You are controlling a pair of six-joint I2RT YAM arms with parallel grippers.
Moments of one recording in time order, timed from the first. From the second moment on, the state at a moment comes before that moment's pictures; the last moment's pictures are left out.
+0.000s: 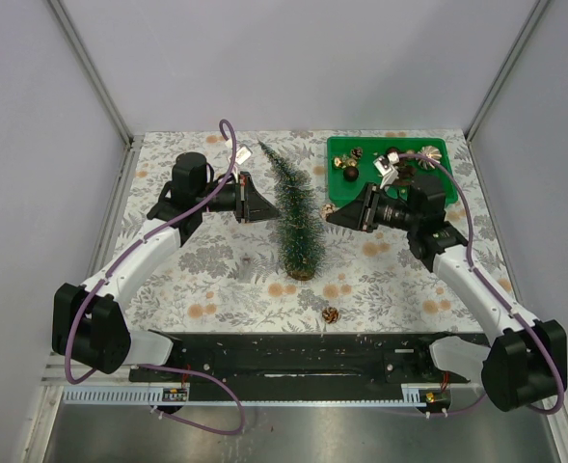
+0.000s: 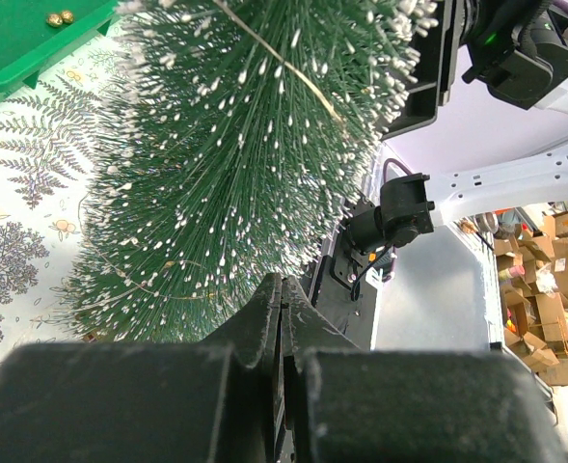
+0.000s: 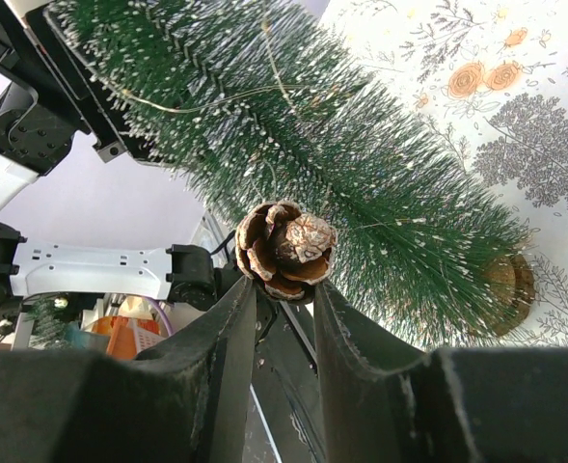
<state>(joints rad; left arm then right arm) -0.35 1.34 1.04 -0.02 1.03 -0.43 0.28 1.14 0.83 0.08 -0.84 0.73</state>
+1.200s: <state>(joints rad) -0.35 1.34 1.04 -0.02 1.03 -0.42 0.31 1.17 0.83 0.09 -0.82 0.72</state>
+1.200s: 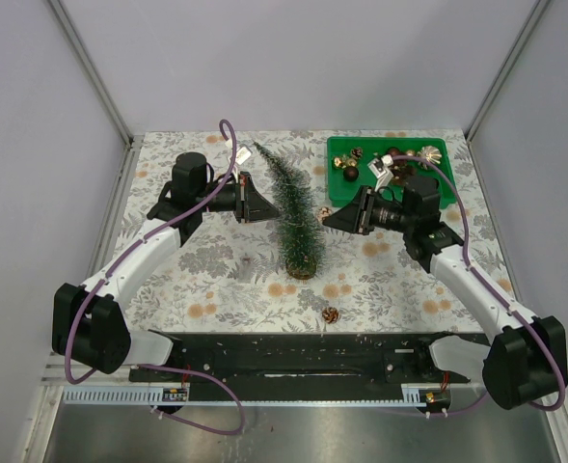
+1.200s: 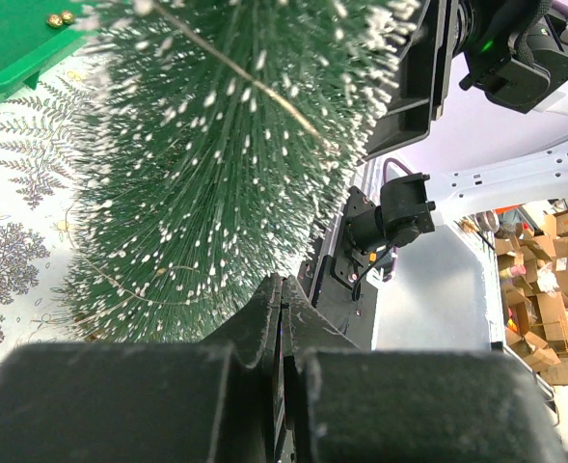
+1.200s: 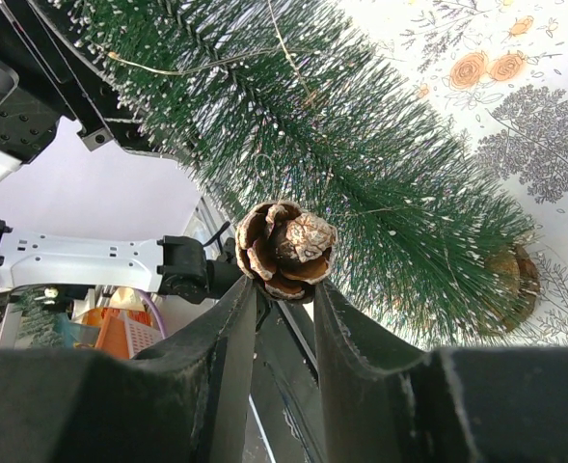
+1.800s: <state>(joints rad) -0.35 1.34 1.04 -0.02 1.03 -0.42 0.31 1.16 0.79 0.05 -0.77 0.66</state>
